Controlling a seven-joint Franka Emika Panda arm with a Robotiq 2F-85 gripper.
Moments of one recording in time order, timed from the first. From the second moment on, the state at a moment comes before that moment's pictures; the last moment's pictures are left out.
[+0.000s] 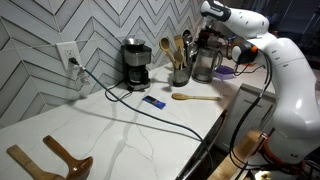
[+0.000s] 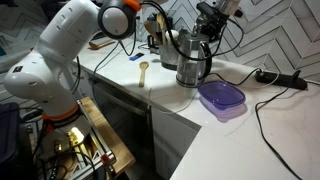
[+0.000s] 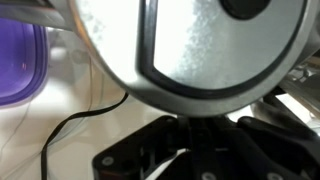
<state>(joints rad) -0.40 0.85 -0.19 -0.58 0.41 1.22 -0.16</state>
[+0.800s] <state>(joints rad) -0.40 0.84 -0.22 -0.57 0.34 1.07 -0.18</state>
